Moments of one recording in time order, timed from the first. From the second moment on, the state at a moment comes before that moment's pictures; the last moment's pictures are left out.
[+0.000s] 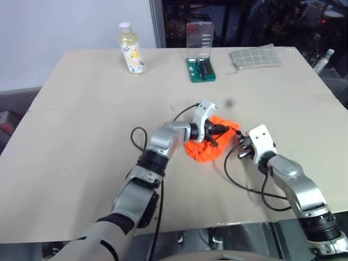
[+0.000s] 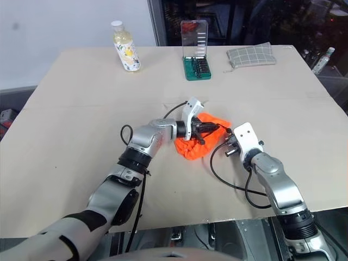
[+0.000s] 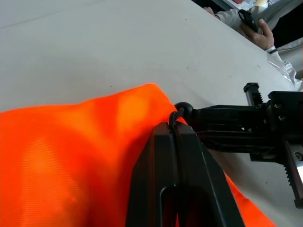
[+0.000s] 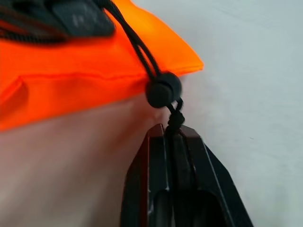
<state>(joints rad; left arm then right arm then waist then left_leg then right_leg) -0.83 0.10 -0.20 0.48 -0.30 0.61 -0.82 -0.16 -0.46 0.14 -0.29 0.14 0.59 0.25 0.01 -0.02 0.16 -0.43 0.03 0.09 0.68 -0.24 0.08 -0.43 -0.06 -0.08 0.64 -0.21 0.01</state>
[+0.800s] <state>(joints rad) -1.04 0.14 -0.27 0.33 -0.32 0.60 -1.04 -0.31 -0.81 0.11 -0.70 -0.11 0.70 0.47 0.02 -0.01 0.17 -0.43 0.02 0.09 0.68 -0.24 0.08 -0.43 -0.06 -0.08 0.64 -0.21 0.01</state>
